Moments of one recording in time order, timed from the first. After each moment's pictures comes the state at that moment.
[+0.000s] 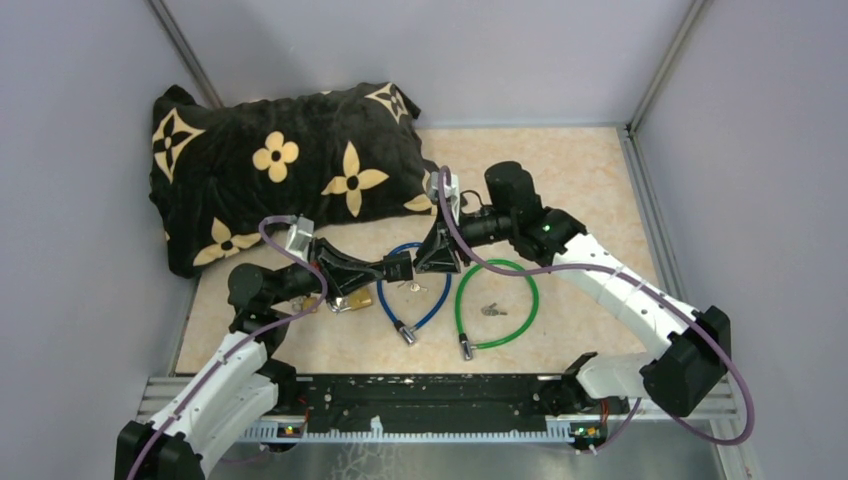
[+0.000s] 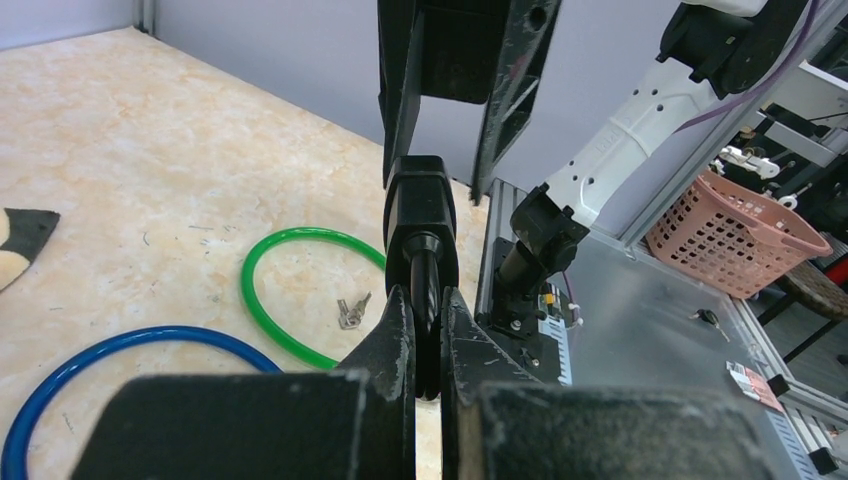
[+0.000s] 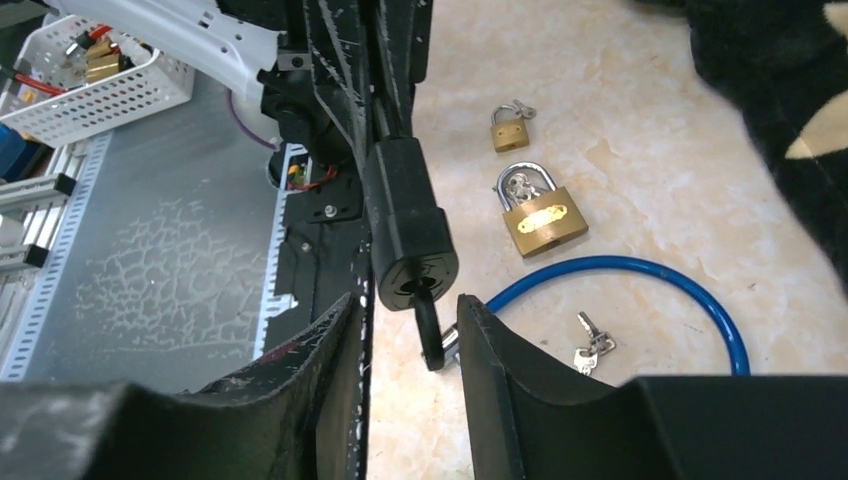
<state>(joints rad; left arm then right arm) -0.33 0.73 0.32 0.78 0.94 -0.69 0.68 1.25 1.15 -0.34 -0.92 -0.11</state>
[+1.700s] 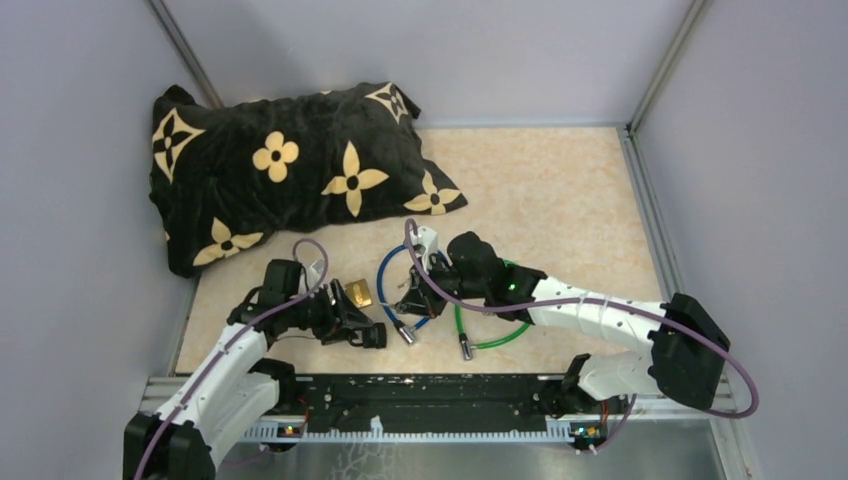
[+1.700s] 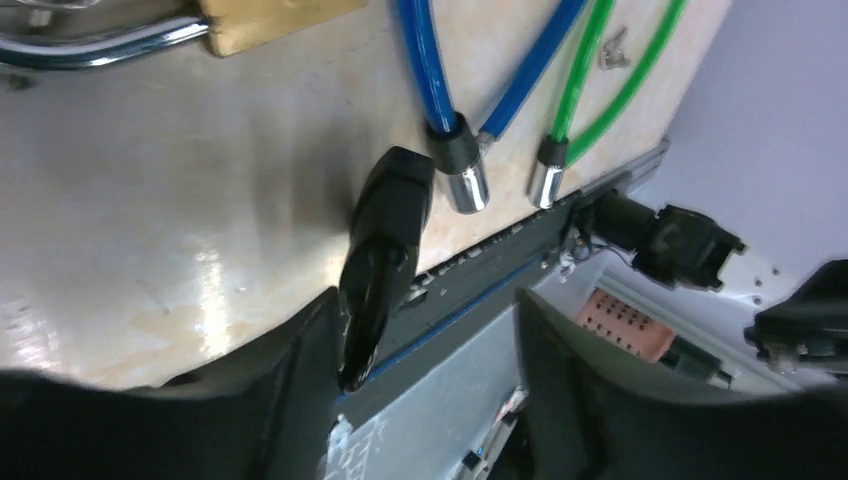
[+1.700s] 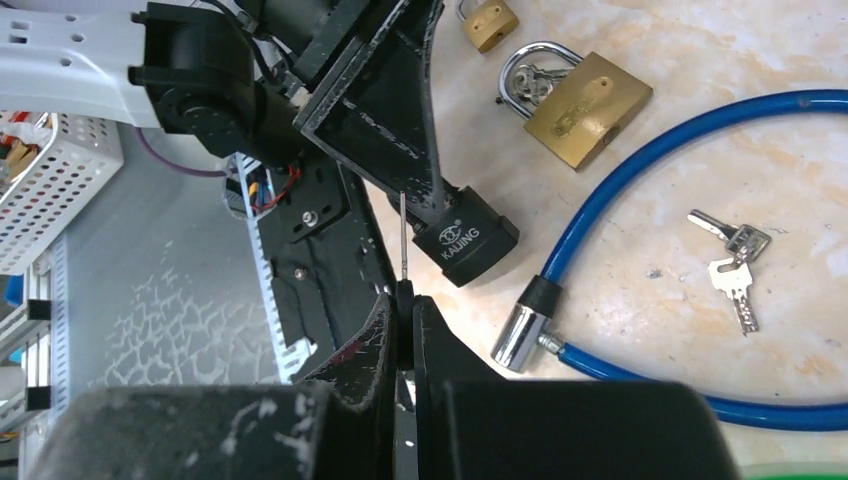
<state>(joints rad) -0.24 0.80 0.35 -0.52 0.68 -0.75 0.99 1.25 0.79 0.01 -0.40 0.33</state>
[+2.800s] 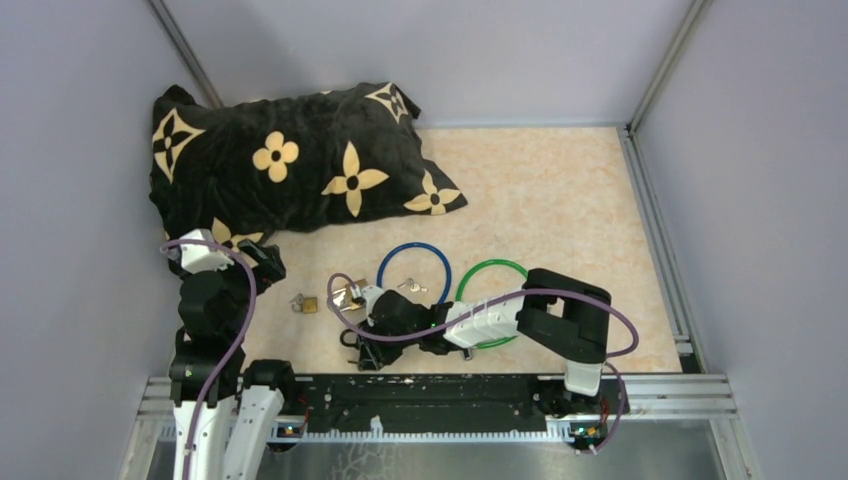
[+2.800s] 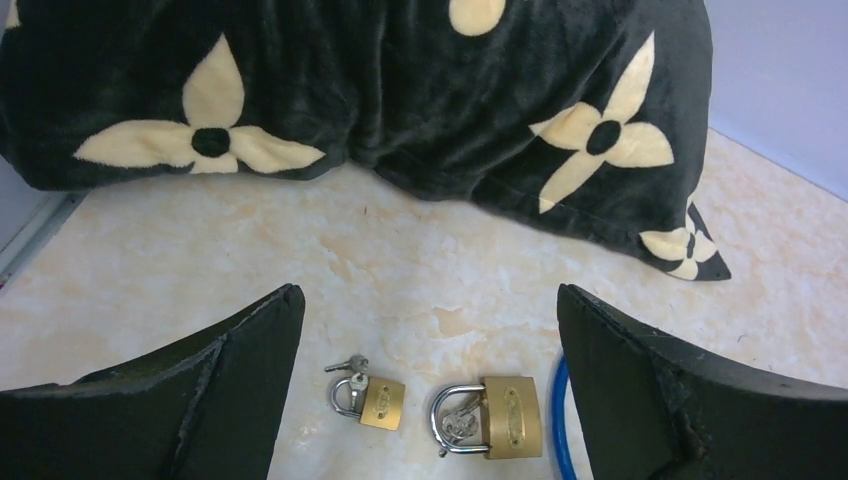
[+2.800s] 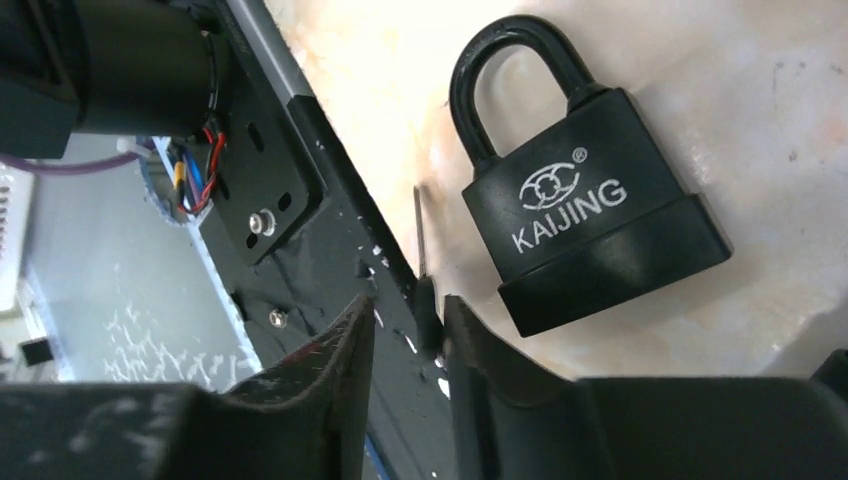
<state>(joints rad) -0.05 0.32 0.71 -0.61 -0.25 -0.42 1.29 1.81 0.91 0.22 -0.20 0.66</state>
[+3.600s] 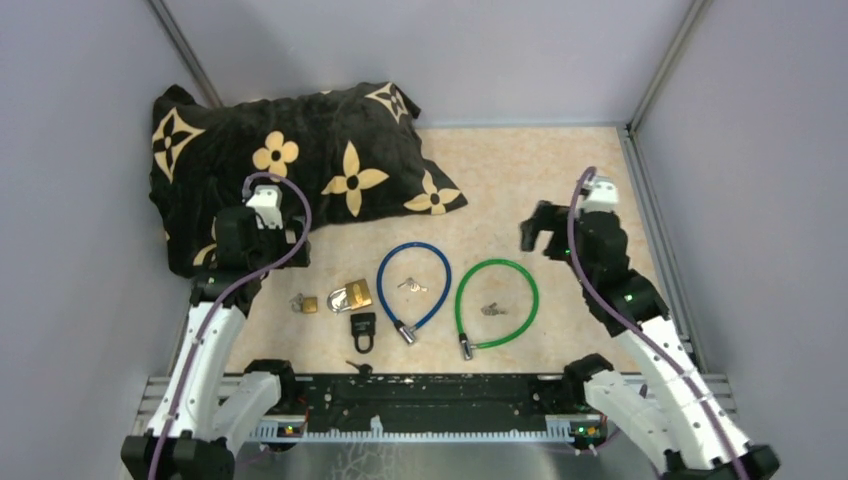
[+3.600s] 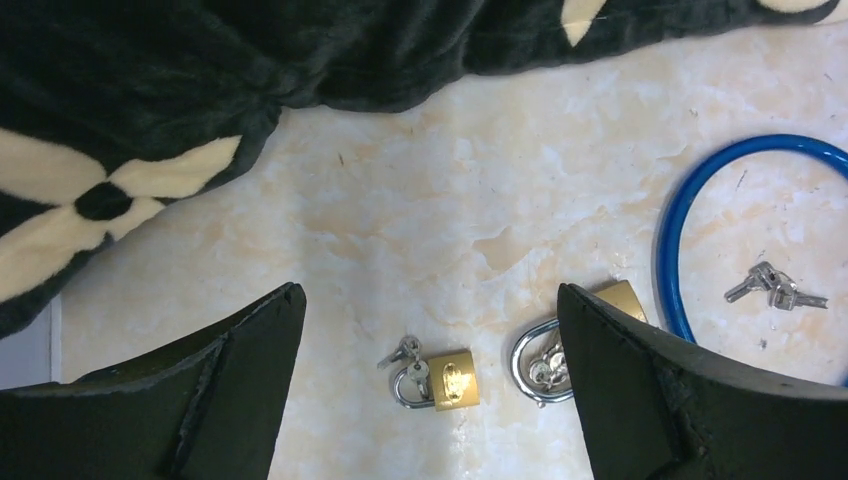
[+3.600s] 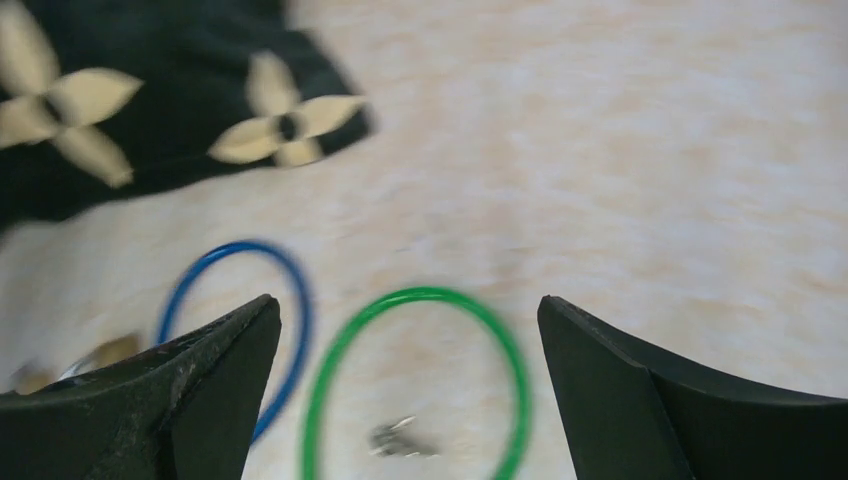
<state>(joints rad) -0.05 0.82 0.79 -0.55 -0.02 -0.01 0.51 0.78 0.88 -0.48 0.21 0.39</state>
